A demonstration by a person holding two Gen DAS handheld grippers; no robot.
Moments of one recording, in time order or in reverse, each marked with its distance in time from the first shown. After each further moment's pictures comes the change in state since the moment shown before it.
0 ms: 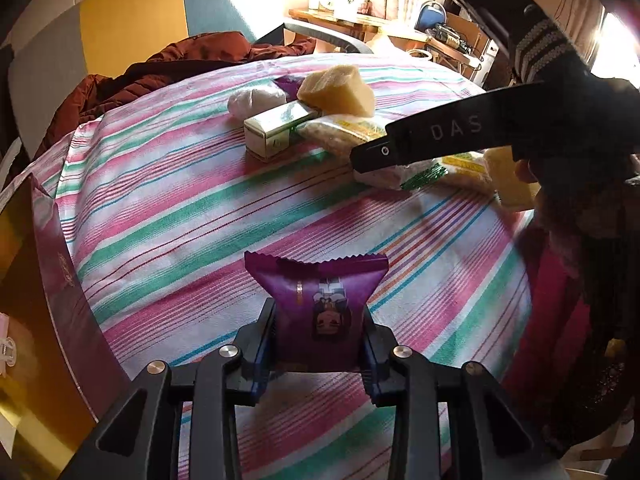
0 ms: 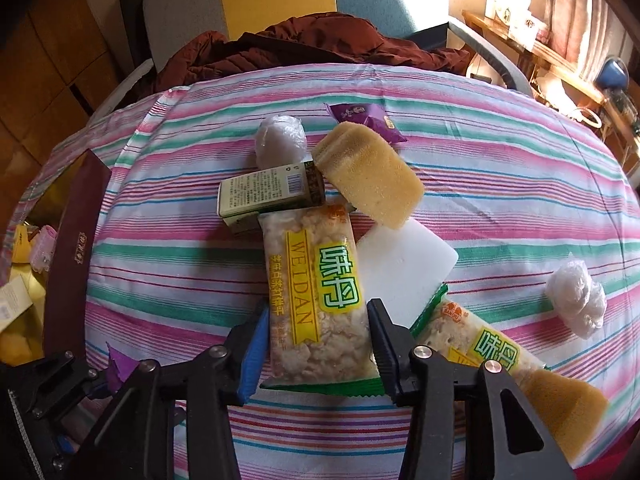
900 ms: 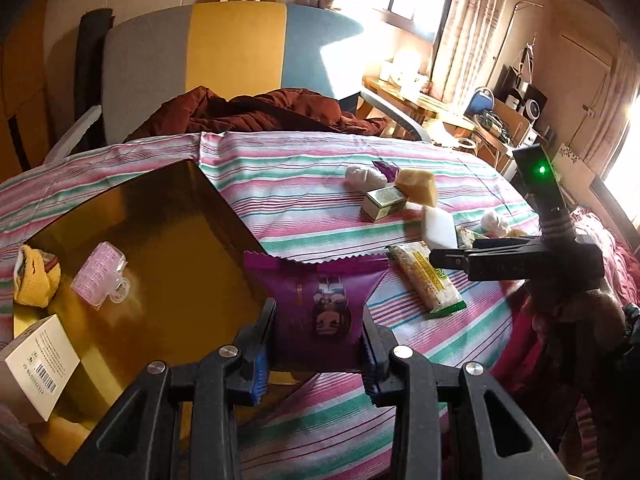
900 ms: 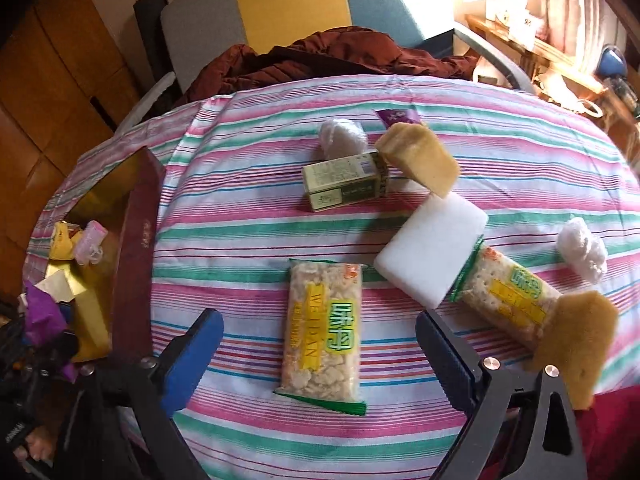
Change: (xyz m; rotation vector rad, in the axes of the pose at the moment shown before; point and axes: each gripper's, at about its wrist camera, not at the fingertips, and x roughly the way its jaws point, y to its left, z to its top) left arm -0.114 0.092 -0.045 -0.254 -0.207 0.061; right arm -0.038 0.046 -0.033 0.008 -0.041 0.006
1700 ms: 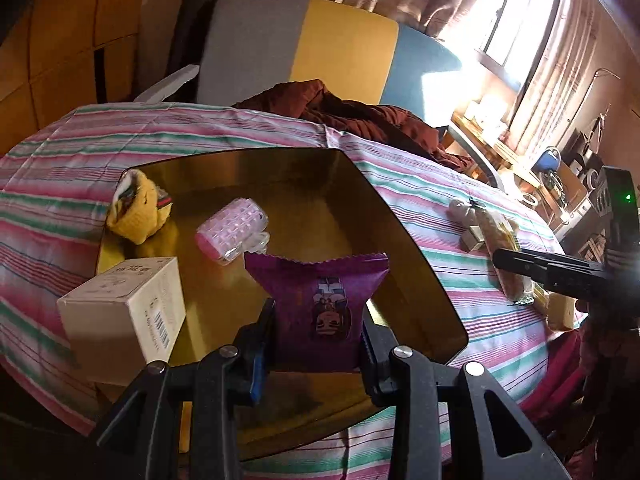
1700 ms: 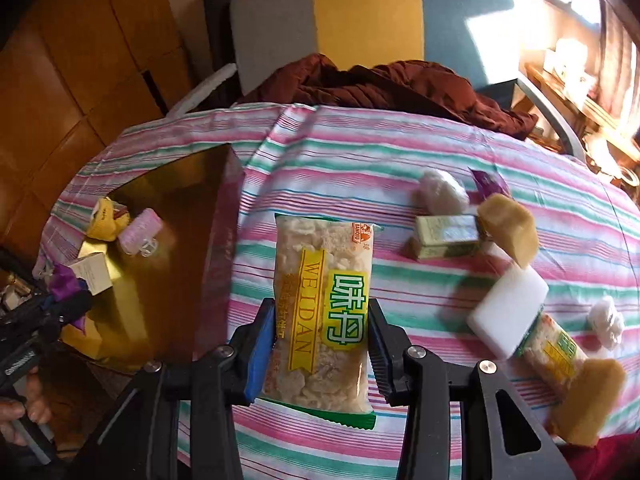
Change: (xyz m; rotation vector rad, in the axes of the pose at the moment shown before) left arm -0.034 0.109 -0.029 -0.274 -0.028 0.153; right arm -0.014 0.096 0.020 -0.194 -0.058 0.115
